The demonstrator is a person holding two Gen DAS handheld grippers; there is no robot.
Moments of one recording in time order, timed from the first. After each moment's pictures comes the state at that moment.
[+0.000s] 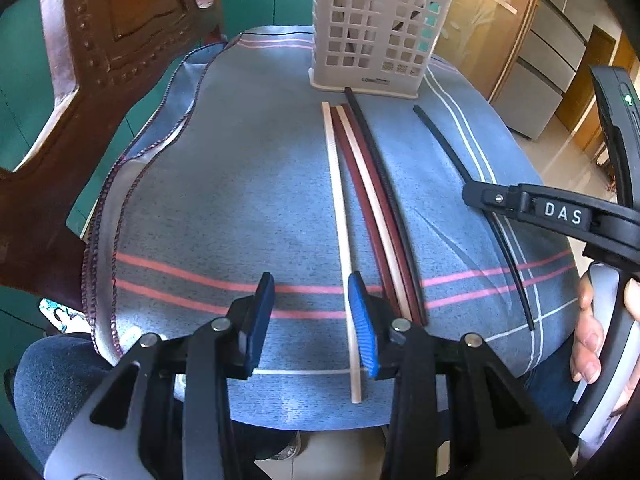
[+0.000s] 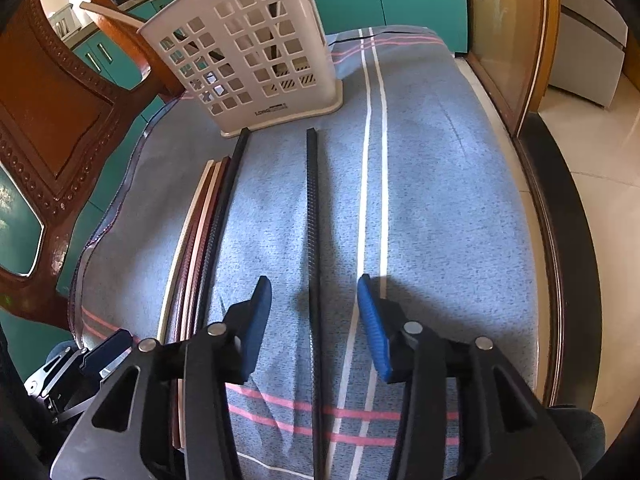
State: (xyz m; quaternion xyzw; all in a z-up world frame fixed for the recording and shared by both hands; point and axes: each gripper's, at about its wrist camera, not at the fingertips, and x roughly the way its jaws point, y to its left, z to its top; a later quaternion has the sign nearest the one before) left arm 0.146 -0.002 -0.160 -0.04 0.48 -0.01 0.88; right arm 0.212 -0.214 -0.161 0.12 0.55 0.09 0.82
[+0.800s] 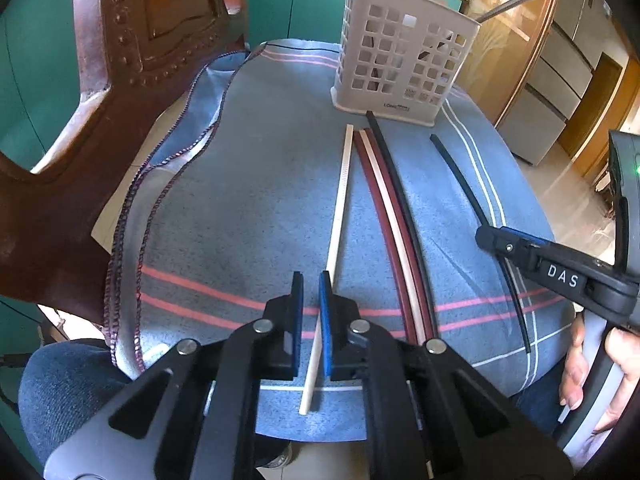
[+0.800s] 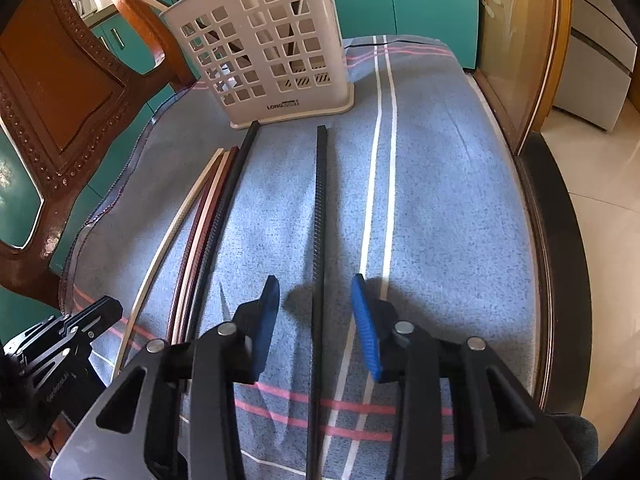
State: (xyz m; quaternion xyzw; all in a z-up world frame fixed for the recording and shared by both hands) left arm 0.147 0.021 -0.152 -0.08 0.46 0.01 0.89; right arm 0.202 -0.210 -0.160 0.09 0.54 0.11 0.83
